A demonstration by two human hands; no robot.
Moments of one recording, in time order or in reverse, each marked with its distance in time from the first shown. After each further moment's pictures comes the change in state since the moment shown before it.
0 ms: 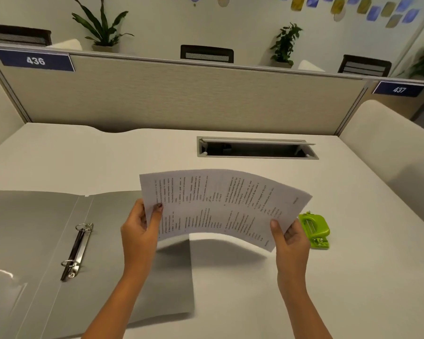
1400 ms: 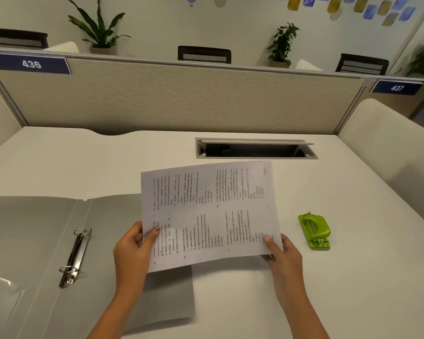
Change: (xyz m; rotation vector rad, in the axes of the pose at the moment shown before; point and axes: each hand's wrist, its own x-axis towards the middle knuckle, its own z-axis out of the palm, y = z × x) left_hand -0.017 -0.021 -0.015 0.068 -0.022 -0.213; right_hand -0.006 0.026 -0.013 0.127 -0.084 0.395
